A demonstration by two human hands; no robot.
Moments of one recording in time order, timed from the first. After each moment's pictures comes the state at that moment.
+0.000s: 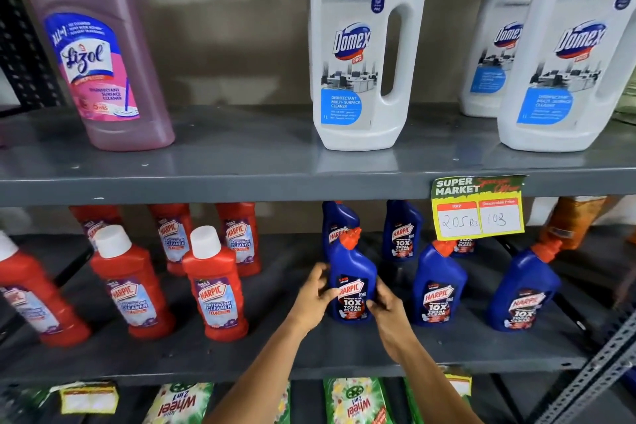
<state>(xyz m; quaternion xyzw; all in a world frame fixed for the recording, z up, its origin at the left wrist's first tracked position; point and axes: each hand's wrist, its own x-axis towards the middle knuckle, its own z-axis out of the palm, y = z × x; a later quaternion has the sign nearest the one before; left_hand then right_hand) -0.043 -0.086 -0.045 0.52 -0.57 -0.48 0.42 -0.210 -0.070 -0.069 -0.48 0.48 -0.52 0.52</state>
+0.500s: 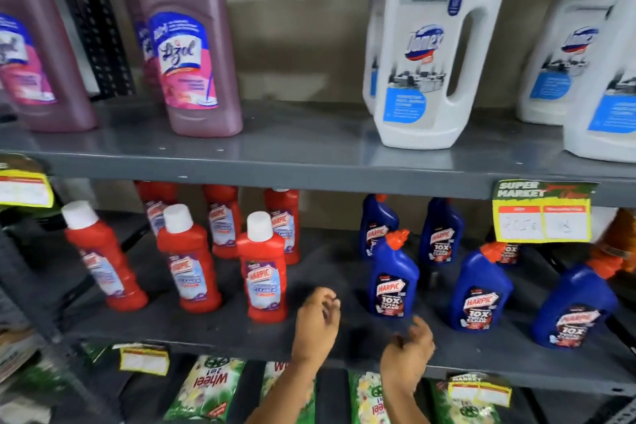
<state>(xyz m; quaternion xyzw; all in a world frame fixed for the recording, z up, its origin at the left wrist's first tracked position) 0.000 -0.016 -0.064 0.63 -0.58 -0.21 0.48 -0.138 -0.002 -0.079 -0.34 0.68 -0.58 0.29</state>
